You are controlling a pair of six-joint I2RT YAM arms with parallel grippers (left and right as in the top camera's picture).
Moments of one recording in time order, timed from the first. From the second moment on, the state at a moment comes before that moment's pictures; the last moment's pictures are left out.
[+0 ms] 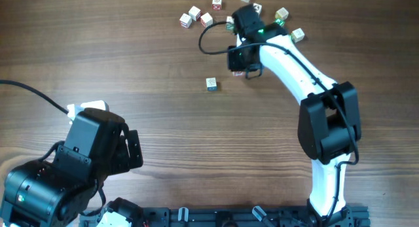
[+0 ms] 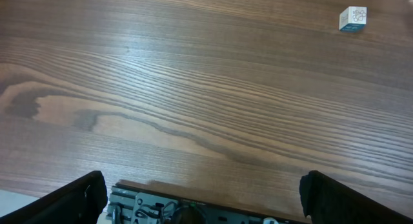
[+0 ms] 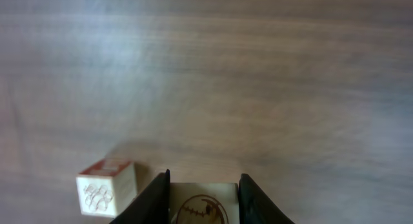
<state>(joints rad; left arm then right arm) -0.44 0.96 1.48 -1.68 -0.32 -0.55 0.41 2.16 1.75 -0.85 -0.07 0.33</state>
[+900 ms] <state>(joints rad) -0.44 0.96 1.48 -1.68 -0.32 -0.55 0.49 2.10 1.56 -0.59 -0.01 0.57</state>
